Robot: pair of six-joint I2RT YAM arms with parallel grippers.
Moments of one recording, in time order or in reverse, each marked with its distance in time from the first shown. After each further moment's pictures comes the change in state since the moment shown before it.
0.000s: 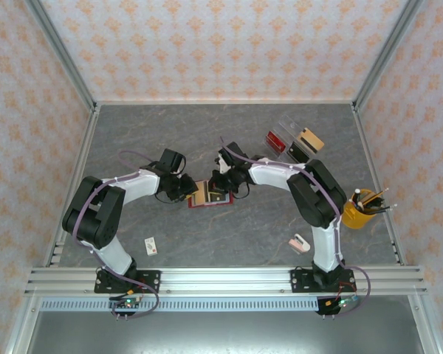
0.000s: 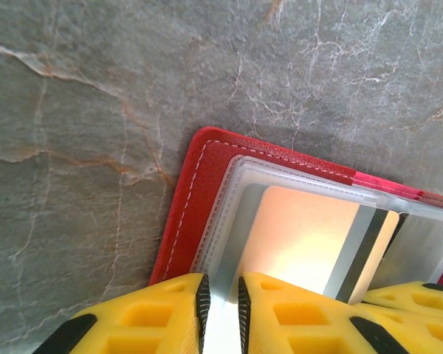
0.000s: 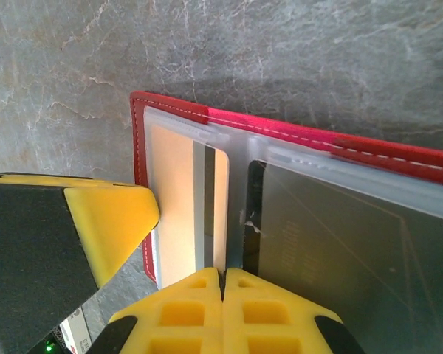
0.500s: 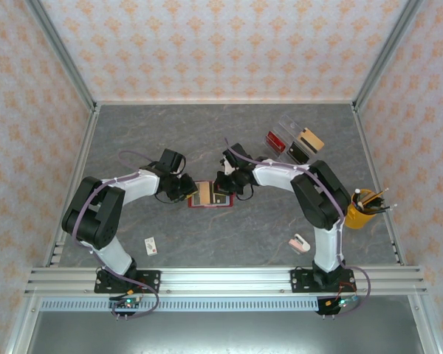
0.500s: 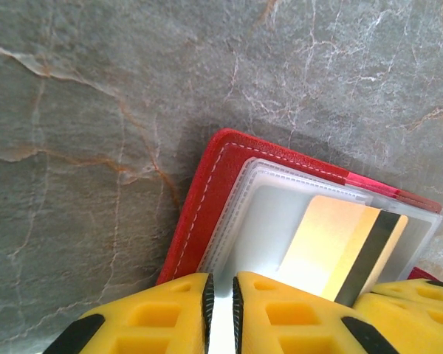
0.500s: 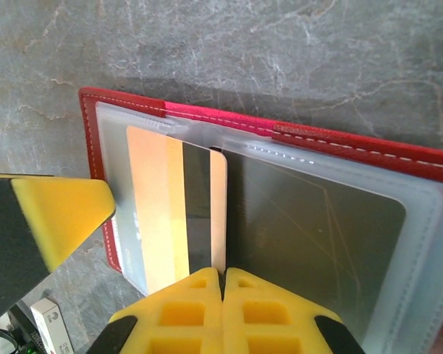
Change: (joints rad) left arm 0.000 -0.005 -0.002 0.003 0.003 0.003; right arm -0.014 -0.040 -0.050 -0.016 0.043 -0.006
